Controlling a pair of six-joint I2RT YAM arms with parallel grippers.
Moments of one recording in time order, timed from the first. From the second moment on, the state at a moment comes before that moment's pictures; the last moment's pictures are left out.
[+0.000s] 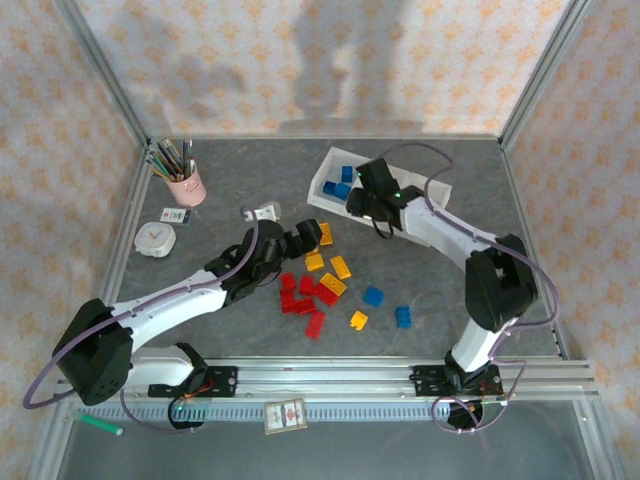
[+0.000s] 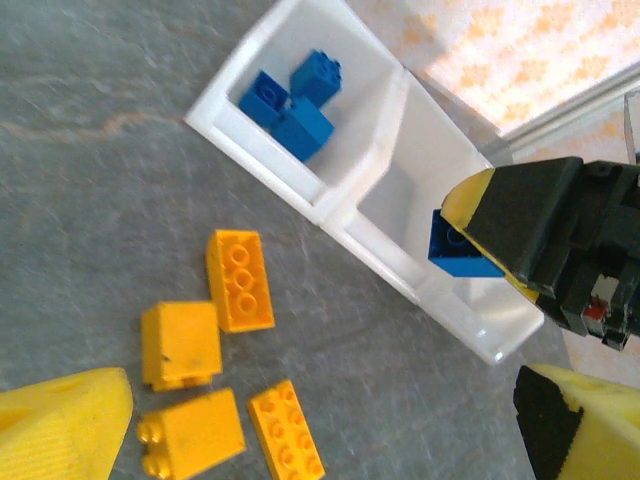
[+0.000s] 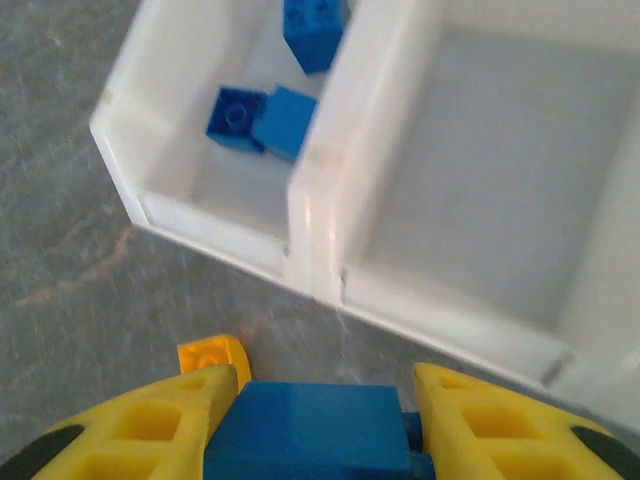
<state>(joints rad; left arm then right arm) -0.66 1.24 0.71 0.05 -0.21 -0.91 0.51 1.75 1.36 -0.48 0.11 0.59</state>
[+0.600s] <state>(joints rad) -0.52 1.23 0.76 0.00 -0.18 -0.84 0.50 2.28 1.98 -0.49 0.19 0.51</state>
